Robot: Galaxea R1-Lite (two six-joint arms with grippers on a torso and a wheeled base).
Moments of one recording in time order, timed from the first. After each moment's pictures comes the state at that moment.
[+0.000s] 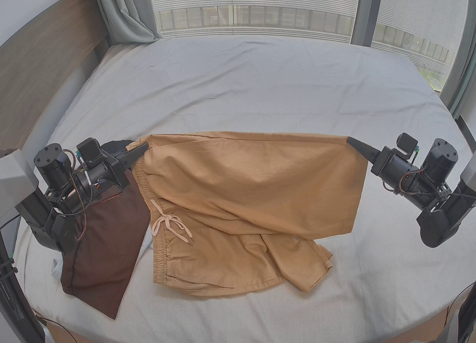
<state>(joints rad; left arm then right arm) -0.03 2.05 -0.66 -1.55 -0.67 -0.28 0.15 1.98 -0.61 -1.54 0.53 0.60</state>
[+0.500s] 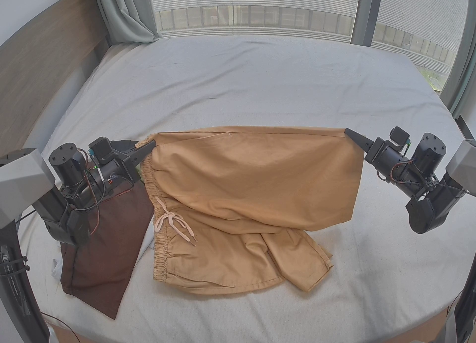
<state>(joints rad) -0.05 2.16 -0.79 -1.55 -0.62 -0.30 0.11 2.11 -0.79 -1.54 0.53 0.63</state>
